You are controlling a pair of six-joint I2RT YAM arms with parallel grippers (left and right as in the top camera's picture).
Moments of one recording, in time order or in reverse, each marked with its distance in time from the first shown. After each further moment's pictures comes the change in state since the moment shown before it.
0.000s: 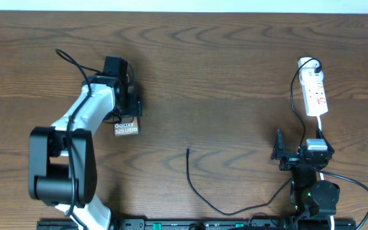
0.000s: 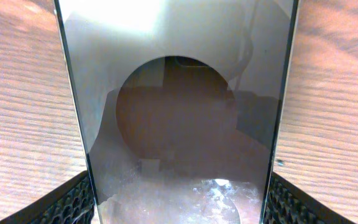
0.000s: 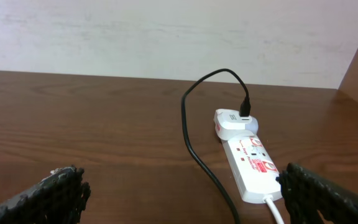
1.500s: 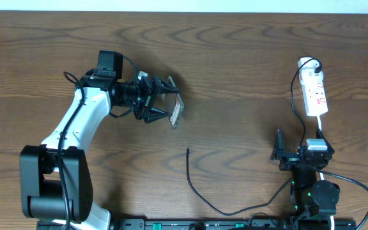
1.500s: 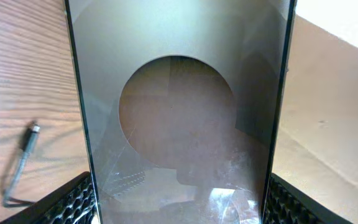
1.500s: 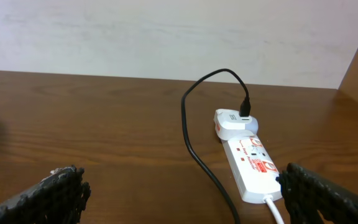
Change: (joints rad) left arm 0.000 -0.099 0.000 0.075 1.050 -0.762; right arm 0.000 0.000 0.000 0.000 0.000 0.000
